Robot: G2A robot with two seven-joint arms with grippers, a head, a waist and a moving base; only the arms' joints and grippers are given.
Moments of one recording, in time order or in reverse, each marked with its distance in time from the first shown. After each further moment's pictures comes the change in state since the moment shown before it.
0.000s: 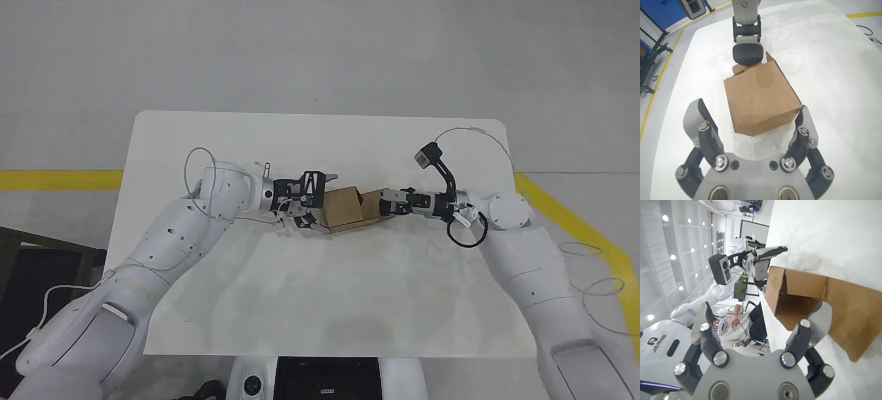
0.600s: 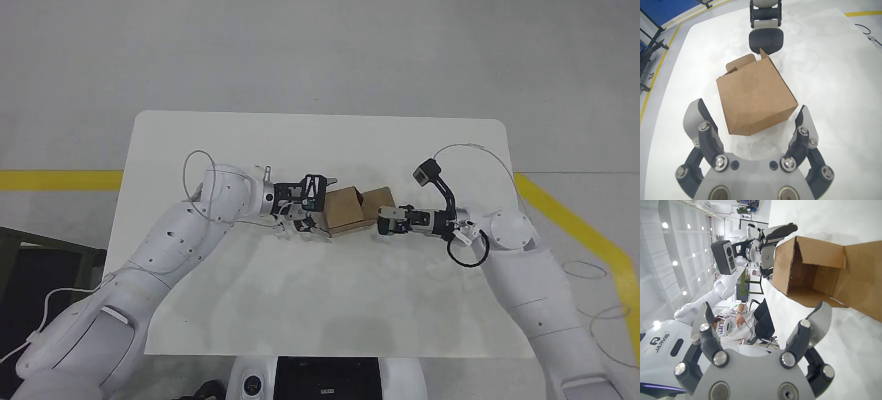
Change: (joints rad) left arm 0.016 0.003 -0.009 -0.014 -0.017 -0.017 -0.047; right arm -0.140 0.027 0.027 -0.200 -0.025 0.108 -0.064
